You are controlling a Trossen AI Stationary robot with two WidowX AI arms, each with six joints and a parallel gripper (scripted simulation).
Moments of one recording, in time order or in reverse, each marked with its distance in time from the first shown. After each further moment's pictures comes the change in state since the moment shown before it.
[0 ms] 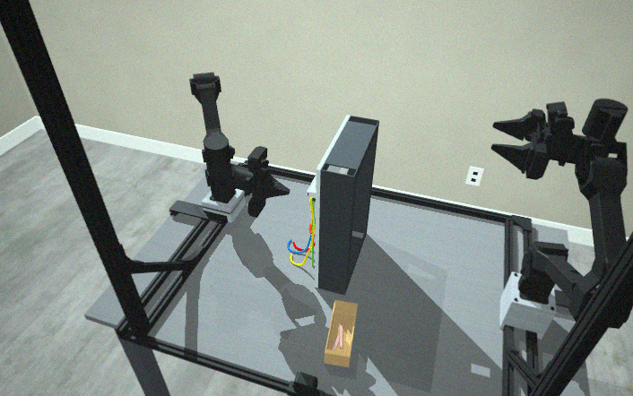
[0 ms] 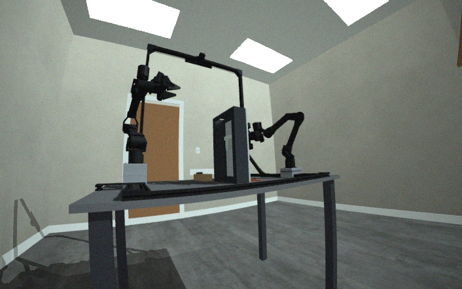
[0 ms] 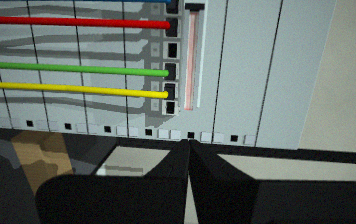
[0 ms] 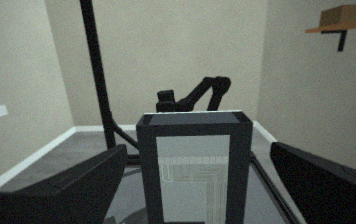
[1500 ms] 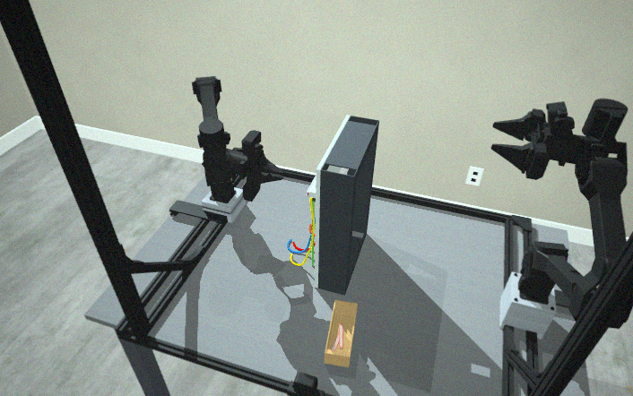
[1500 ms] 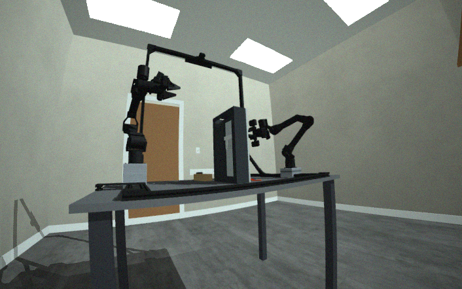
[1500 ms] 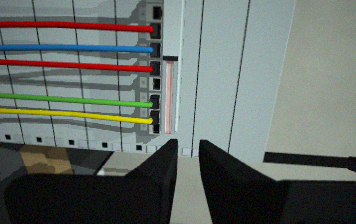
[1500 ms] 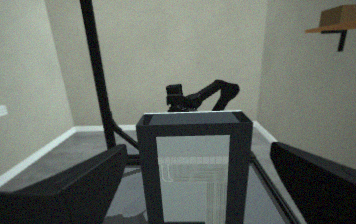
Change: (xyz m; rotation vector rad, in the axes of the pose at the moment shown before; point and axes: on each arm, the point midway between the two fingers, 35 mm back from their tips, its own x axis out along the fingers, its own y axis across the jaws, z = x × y) left arm -0.031 -0.016 0.035 -0.003 -0.006 -0.003; right arm 0.000 0.000 0.000 0.000 0.000 0.000
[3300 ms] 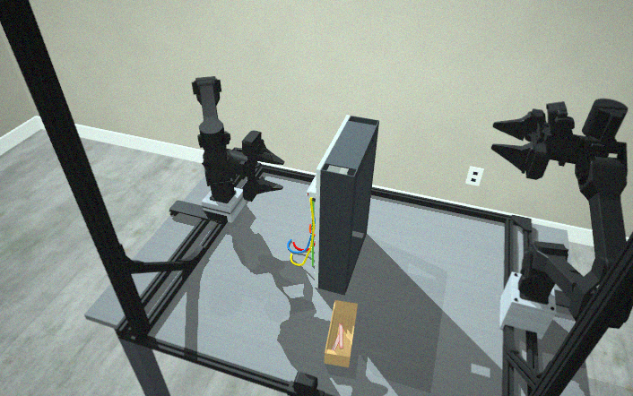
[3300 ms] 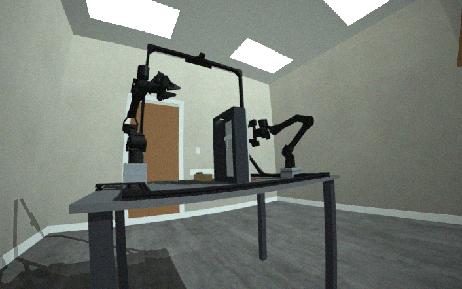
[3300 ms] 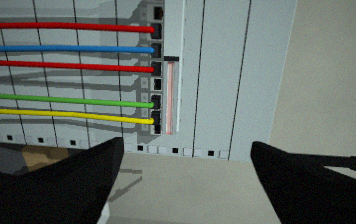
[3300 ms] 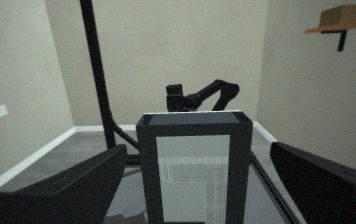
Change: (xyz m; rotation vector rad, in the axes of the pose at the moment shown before) left arm 0.000 0.001 0.000 0.004 0.002 0.004; right arm 0.000 0.000 0.000 0.000 0.000 0.000
